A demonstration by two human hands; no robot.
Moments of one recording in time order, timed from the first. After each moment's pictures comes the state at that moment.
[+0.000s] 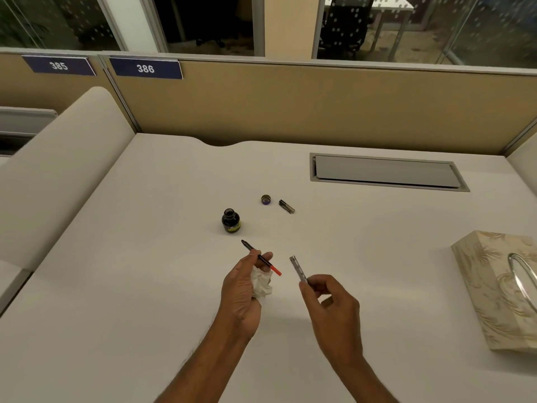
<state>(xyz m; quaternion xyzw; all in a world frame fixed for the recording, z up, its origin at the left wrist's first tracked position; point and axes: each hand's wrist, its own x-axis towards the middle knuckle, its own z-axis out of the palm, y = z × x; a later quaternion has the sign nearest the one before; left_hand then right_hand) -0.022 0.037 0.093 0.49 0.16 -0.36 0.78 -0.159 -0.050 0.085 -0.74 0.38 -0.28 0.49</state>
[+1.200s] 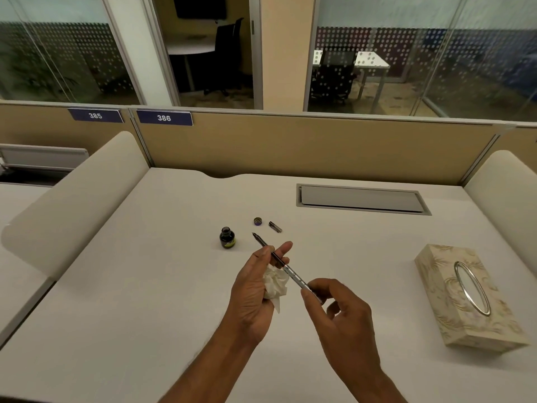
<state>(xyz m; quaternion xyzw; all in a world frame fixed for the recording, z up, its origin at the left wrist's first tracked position) -0.102 0.041 0.201 0.45 0.00 -0.38 0.81 -0.238 -0.038 0.193 -0.79 0.28 -0.32 0.44</state>
